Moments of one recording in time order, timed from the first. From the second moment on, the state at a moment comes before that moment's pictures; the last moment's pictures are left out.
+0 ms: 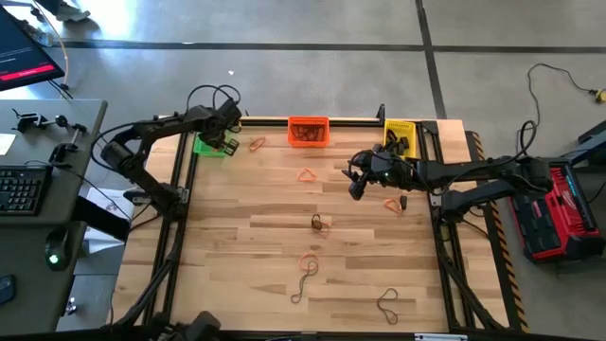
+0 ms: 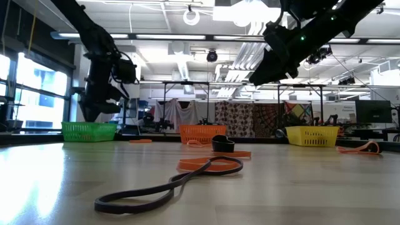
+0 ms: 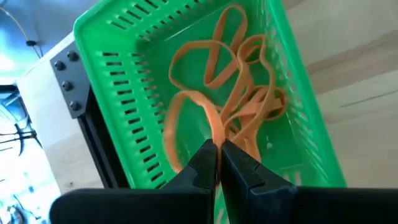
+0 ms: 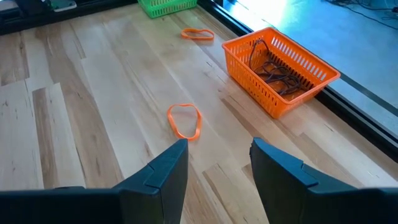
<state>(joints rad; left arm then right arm) 0.92 1.57 0.93 -0.81 -0.46 -0.17 -0.14 1.19 0.66 -0.05 0.32 0.20</state>
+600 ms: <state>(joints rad) 0.88 1.50 0.93 -0.73 -0.48 -0.01 -0.14 1.19 0.66 -0.06 0.32 0.20</state>
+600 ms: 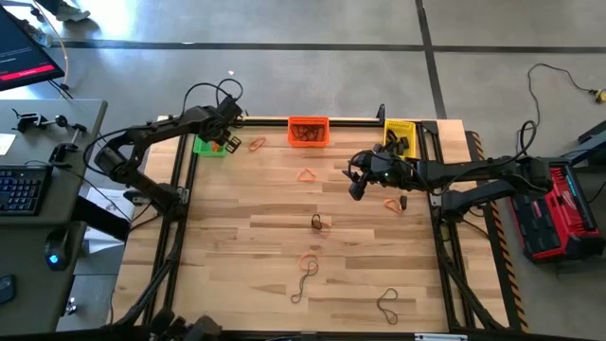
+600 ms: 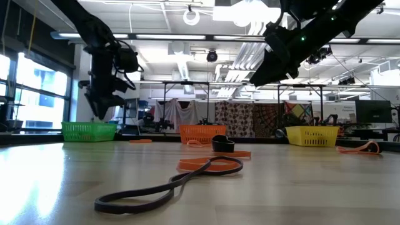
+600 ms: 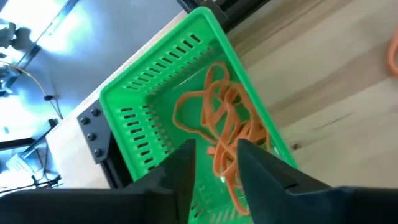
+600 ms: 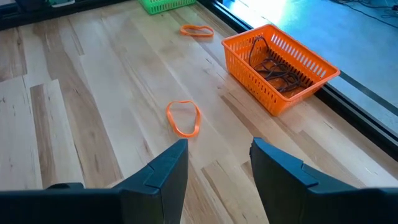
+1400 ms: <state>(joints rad) 0.69 1.45 0.93 -0.56 -0.19 0.00 -0.14 1.19 0.66 -0.04 0.32 0.21</state>
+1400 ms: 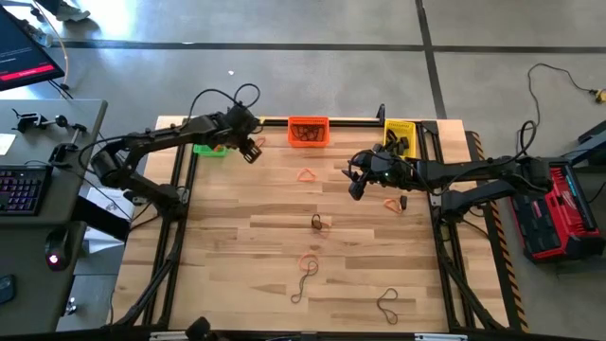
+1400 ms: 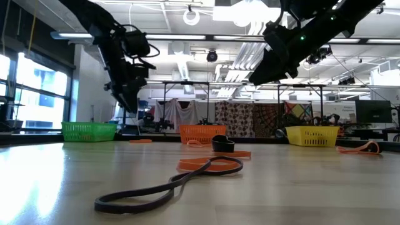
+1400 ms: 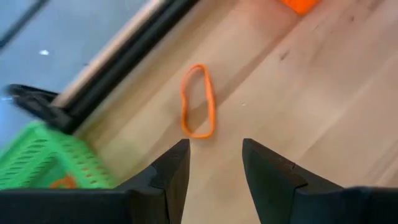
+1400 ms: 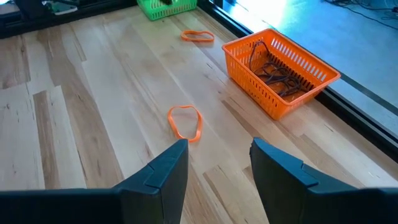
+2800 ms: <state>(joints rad) 0.67 1.75 0.93 -0.44 -0.25 0.33 -0.14 1.19 0.66 -0.05 0.31 0.24</state>
